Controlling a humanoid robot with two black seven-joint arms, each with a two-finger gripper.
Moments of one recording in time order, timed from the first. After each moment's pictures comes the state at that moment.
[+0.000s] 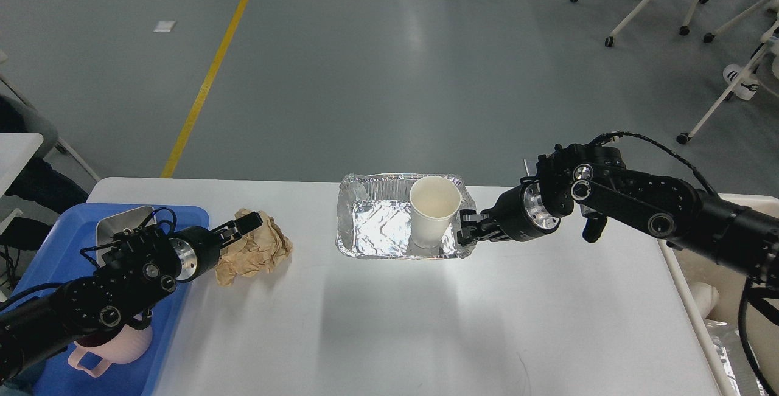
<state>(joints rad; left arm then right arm) -0.71 0.36 -0.21 -0.79 1.04 0.00 0.01 1.07 -0.37 0.16 1.07 -0.89 0.66 -0.21</state>
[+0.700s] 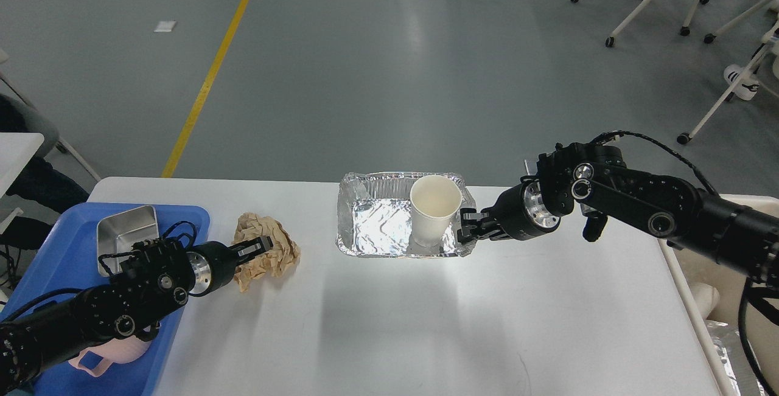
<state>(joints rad) -0.73 0.34 -0.13 -0.77 1.03 -0.07 -0.07 1.07 -0.37 0.17 1.07 -0.89 0.65 -0.21</state>
